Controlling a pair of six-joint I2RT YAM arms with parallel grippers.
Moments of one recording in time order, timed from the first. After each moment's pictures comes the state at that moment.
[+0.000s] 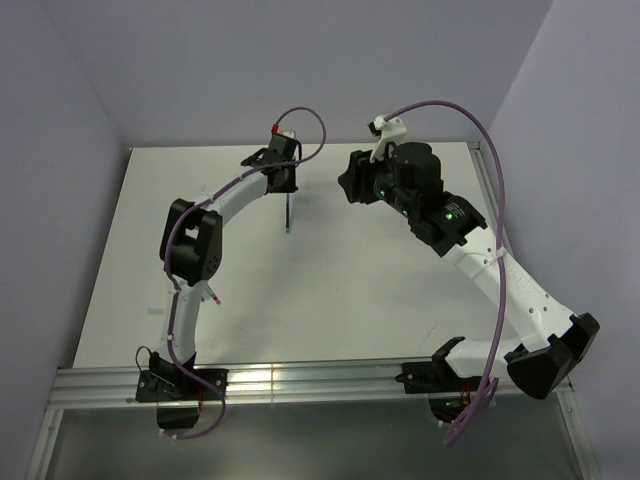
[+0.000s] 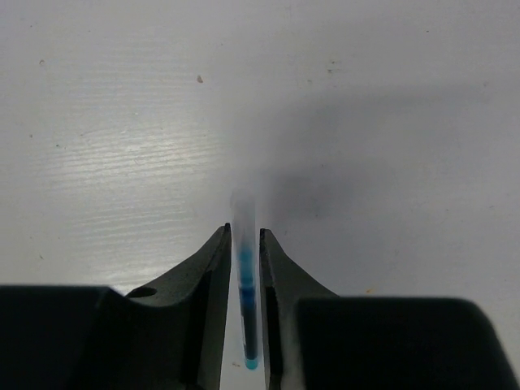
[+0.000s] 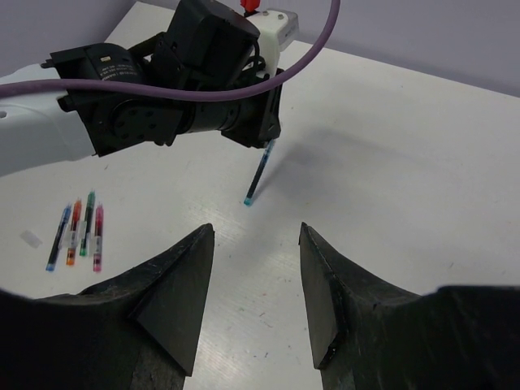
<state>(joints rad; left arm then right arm) -0.48 2.23 1.89 -0.47 -0.20 -0.36 0.60 1.23 1.37 -0.42 0.06 0.20</state>
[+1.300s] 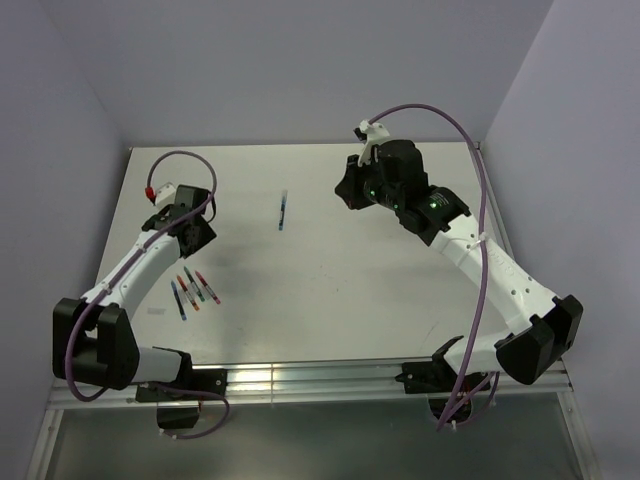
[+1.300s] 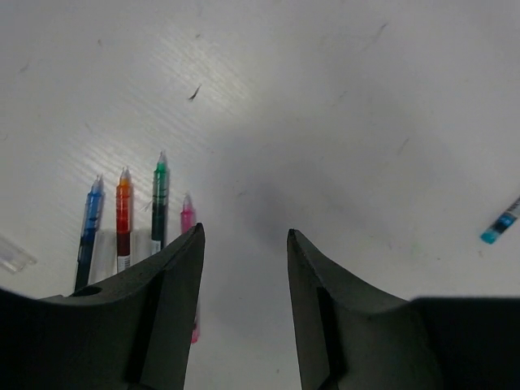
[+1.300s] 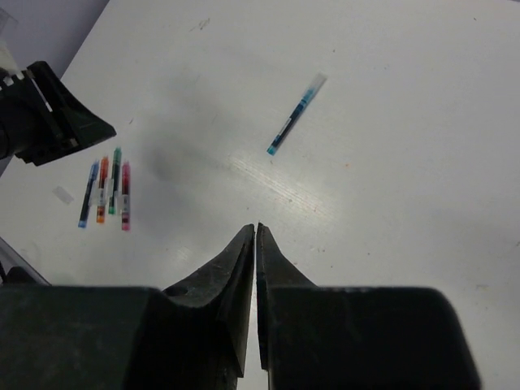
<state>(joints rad) -0.22 1.34 0.98 -0.61 -0.44 -0.81 0.57 1.33 1.38 -0.47 -0.08 0.27</state>
